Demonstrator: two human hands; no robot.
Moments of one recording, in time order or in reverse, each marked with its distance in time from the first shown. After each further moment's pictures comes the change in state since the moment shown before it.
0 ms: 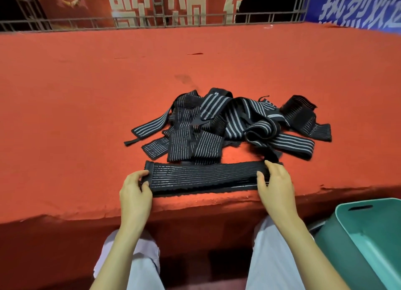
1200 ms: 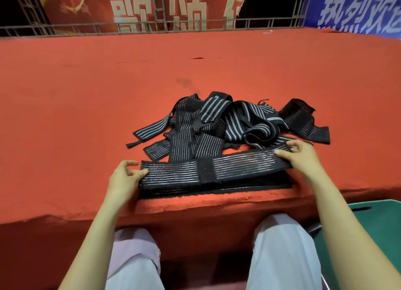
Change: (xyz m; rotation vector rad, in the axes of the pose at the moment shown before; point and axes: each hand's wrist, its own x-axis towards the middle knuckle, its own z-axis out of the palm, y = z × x) left_hand 0.051 -0.011 -0.024 -0.279 -0.256 -0.243; right_hand 0.094 0.035 -0.045 0.445 -0.164 0.326
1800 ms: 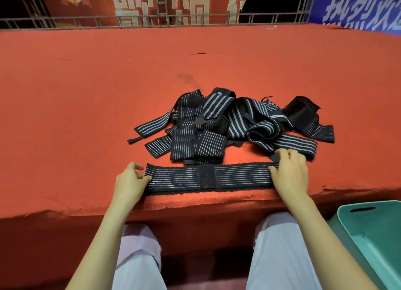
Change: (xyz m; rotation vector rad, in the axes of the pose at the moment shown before) left_hand -0.008 -0.004 0.011 0.409 0.053 0.030; right_hand -0.047 0.015 0.042 -0.769 0.217 -0.313
